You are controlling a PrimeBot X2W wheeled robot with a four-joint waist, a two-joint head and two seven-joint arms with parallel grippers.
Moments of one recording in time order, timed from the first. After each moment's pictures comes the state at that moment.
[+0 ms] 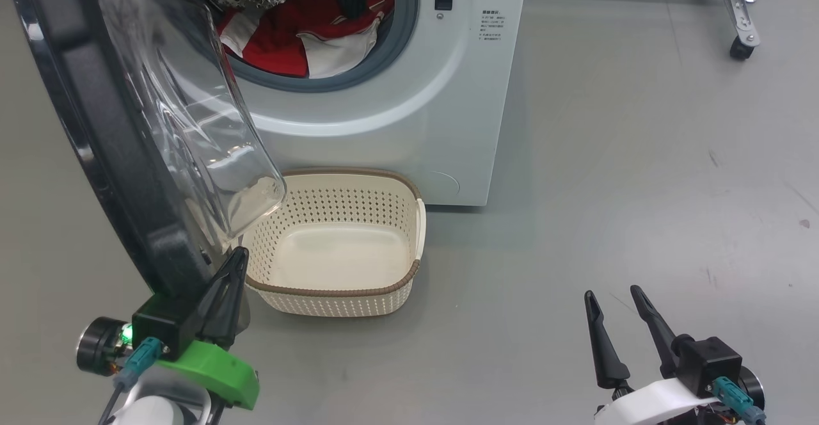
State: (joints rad) left arm -0.10 0.13 -0.20 0.15 -0.26 -0.10 -0.13; right arm 0.11 -0.07 0.21 0.15 0.30 0.00 -0.26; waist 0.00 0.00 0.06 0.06
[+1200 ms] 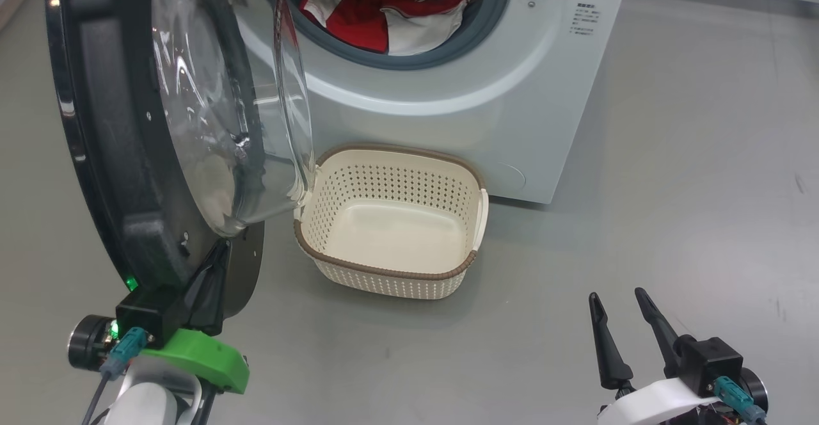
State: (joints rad) left arm -0.16 0.12 -0.18 0.29 -0.29 -0.10 -0.21; right arm 0.10 -0.05 0.18 0.17 0.28 0.02 -0.26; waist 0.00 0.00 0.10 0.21
